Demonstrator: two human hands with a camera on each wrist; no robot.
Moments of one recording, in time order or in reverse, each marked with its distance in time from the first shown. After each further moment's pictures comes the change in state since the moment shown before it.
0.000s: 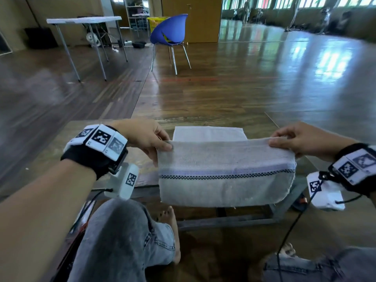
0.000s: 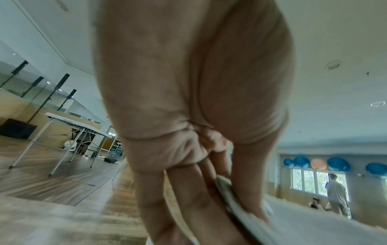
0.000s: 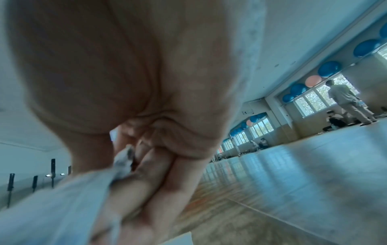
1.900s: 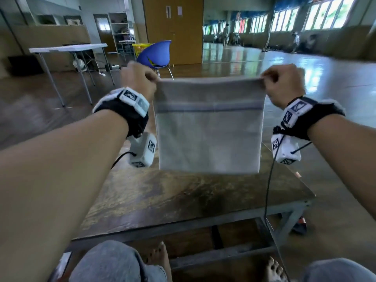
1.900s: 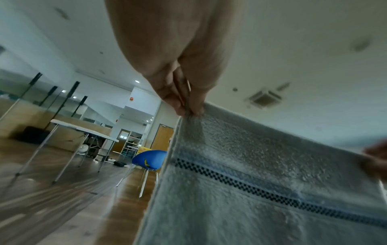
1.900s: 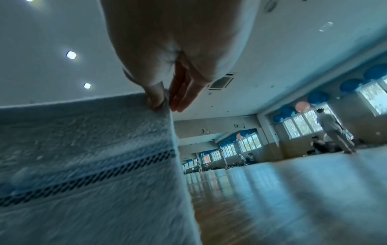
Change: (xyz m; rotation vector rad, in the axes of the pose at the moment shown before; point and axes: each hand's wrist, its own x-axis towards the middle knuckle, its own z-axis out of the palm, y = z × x) left_hand 0.088 0.098 -0.103 0.243 1.223 0.366; right_hand 0.106 -0.078 -0.089 -0.299 0.986 -0.209
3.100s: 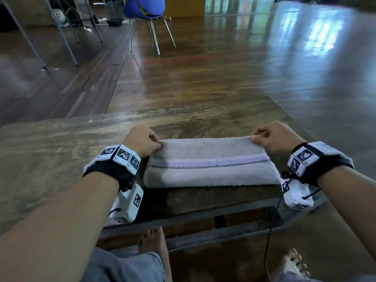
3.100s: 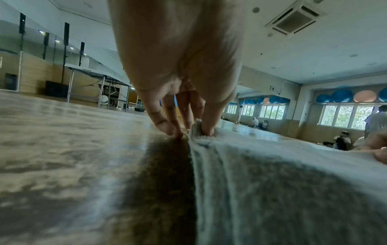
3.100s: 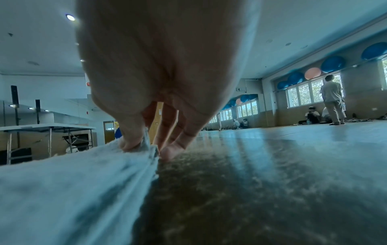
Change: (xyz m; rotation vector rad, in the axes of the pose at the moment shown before) left_hand -0.128 -0.130 0.158 0.133 -0.730 -0.264; right_hand -0.135 0.132 0.158 0.007 -0.700 0.250
